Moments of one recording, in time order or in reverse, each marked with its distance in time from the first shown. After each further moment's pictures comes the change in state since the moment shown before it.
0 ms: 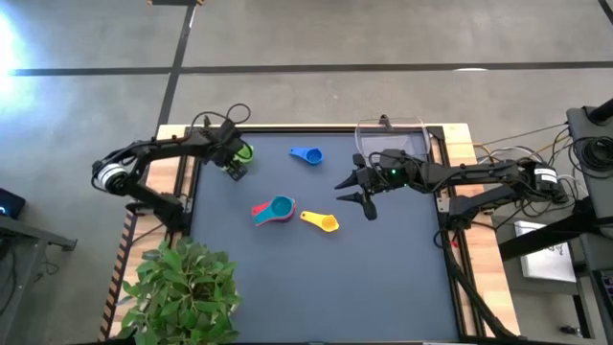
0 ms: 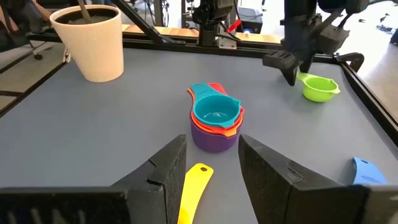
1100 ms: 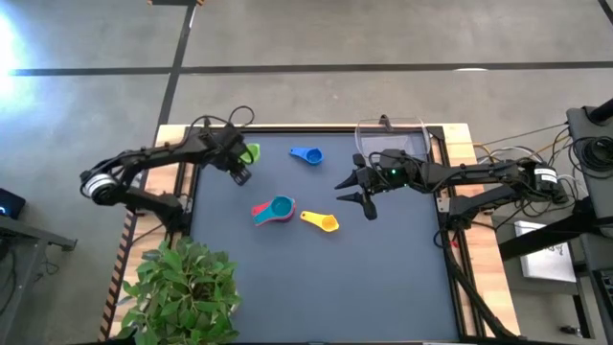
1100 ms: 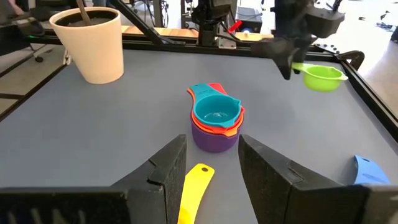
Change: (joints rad) left arm -0.130 -0.134 0.001 -0.057 0.087 -0.109; right arm 0.000 0.000 0.000 0.001 0.001 0.014
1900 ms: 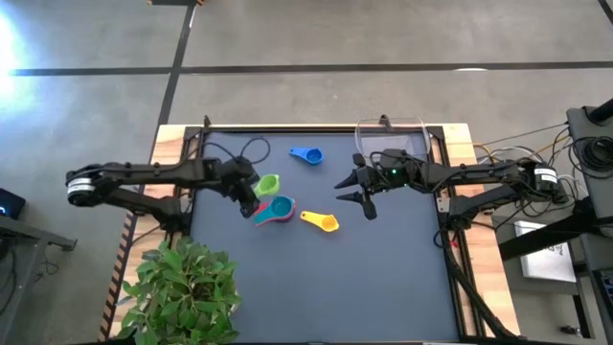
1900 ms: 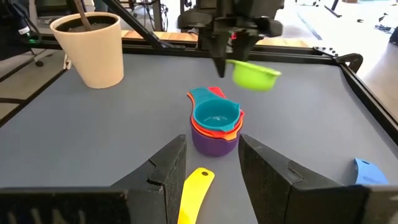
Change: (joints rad) left arm -0.485 -0.170 0.001 -0.024 0.133 -0.362; right arm 0.000 0.000 0.000 0.017 0.000 0.012
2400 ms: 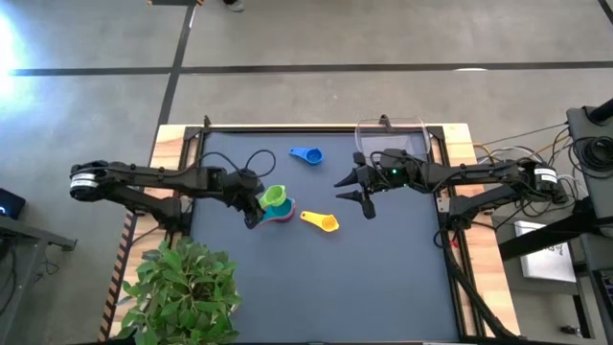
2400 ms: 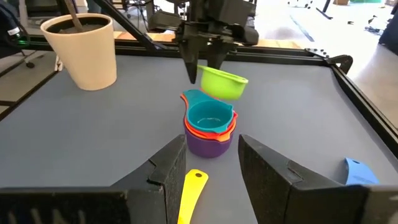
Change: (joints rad) left arm -0.140 0.034 0.000 0.075 -0.001 -0.108; right arm 0.000 0.000 0.000 0.008 0.028 0.000
